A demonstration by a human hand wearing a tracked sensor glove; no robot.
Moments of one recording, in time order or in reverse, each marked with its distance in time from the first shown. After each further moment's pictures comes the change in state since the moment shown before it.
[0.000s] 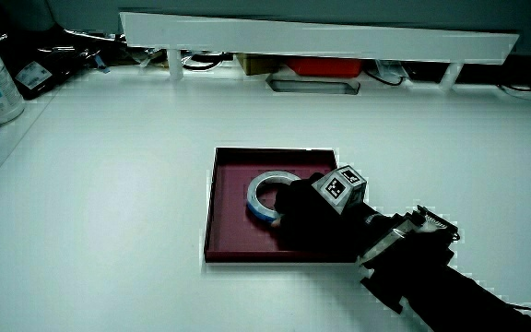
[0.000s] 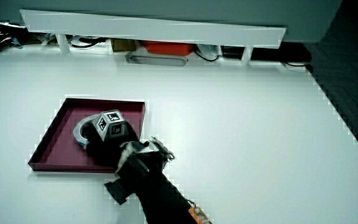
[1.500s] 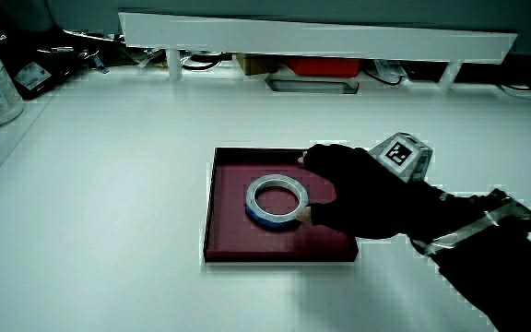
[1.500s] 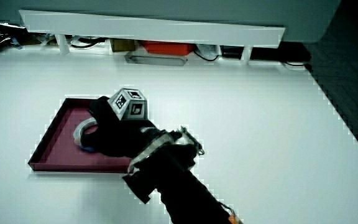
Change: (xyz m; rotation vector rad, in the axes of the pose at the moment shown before) arm 0.002 -0.035 0.089 -0.108 0.203 -0.068
